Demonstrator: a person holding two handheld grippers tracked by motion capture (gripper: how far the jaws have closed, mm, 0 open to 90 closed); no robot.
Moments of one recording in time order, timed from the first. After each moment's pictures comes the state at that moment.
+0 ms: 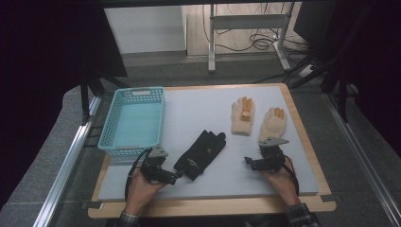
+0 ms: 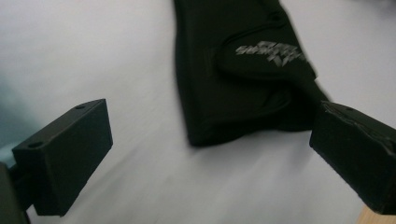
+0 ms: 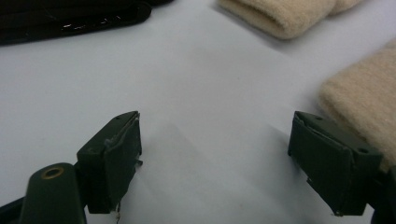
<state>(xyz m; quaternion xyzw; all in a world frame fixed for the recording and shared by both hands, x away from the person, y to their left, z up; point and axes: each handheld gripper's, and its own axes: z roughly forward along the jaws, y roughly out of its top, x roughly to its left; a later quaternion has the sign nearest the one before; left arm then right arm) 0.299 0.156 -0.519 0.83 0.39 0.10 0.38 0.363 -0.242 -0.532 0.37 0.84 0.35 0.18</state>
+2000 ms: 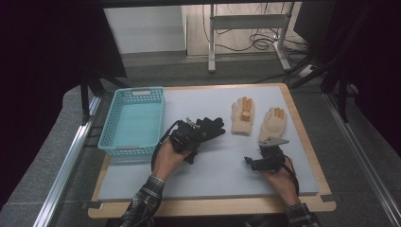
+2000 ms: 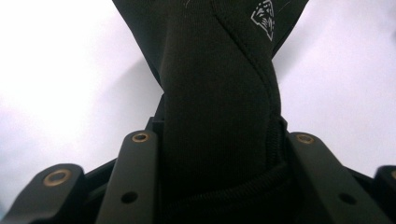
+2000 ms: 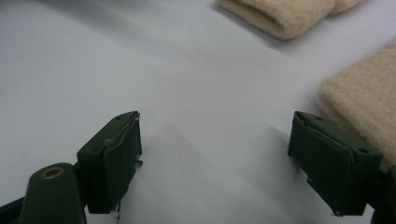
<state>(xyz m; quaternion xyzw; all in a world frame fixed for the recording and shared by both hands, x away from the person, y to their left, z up) 0.385 0.085 -0.475 0.86 0.41 0.12 0.28 0.363 -0.243 -0.532 0.37 0.84 0.35 0.18</state>
